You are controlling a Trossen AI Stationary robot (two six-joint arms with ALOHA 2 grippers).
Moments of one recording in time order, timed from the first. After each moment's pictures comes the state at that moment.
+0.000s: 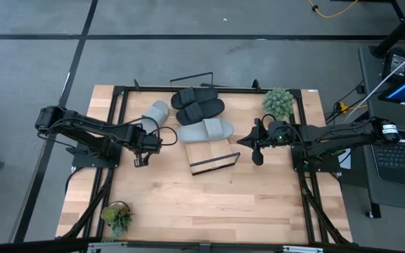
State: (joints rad) left arm -0.04 1.24 0.70 -1.05 -0.25 -0.31; right arm -0.05 0.96 0.45 0.05 0.02 0.10
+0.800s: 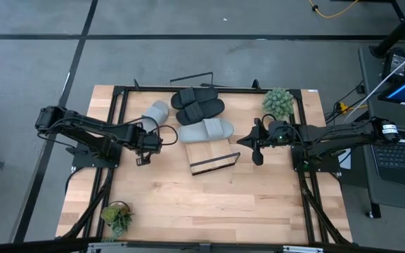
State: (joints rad) left arm -0.04 1.24 0.70 -1.02 -0.30 -0.34; right arm -0.05 0.96 0.45 0.06 0.02 0.10
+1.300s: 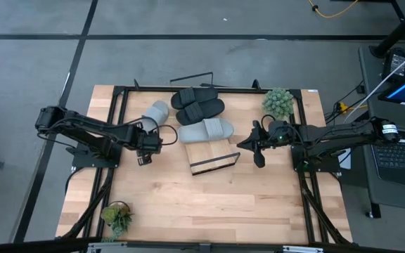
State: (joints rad) left arm -0.04 1.24 0.68 -0.98 -0.33 -0.38; right arm -0.05 0.96 0.45 0.07 -0.07 0.13
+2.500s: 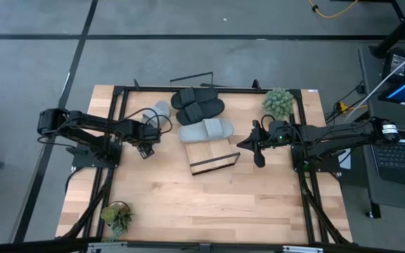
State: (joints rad) left arm 0.17 1.27 0.55 -0.85 -0.31 -0.49; right arm -0.05 0.96 0.45 0.07 -0.07 0.09
